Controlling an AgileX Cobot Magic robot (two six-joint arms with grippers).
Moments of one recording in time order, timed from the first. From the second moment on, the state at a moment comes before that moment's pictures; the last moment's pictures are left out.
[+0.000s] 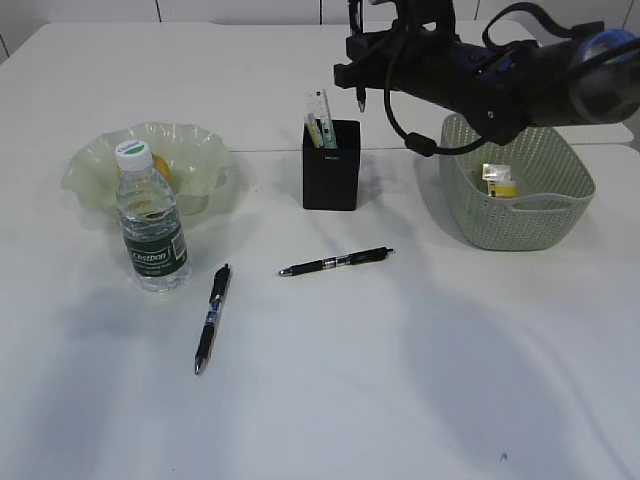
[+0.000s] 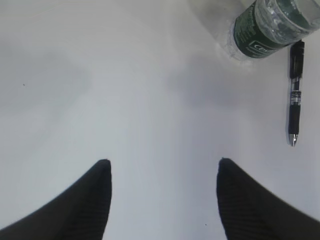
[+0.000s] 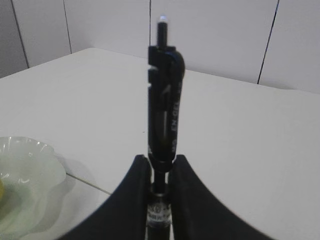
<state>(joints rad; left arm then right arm) 0.04 1.23 -0.97 -0.11 0.94 -0.05 0.26 2.13 -1.56 -0.38 -0.36 0.25</state>
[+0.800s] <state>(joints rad) 0.04 1.23 -0.97 -0.11 0.91 -0.05 0.26 2.33 -1.65 -0.44 -0.50 0.32</state>
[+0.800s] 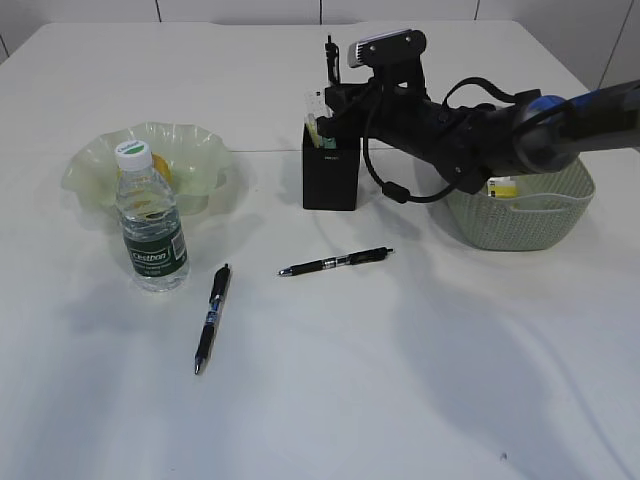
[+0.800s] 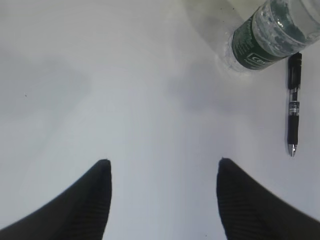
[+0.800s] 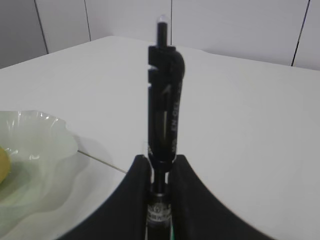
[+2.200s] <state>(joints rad) 0.04 1.23 -0.97 -0.11 0.92 -0.05 0.26 1.96 -1.65 -1.82 -0.41 1.82</state>
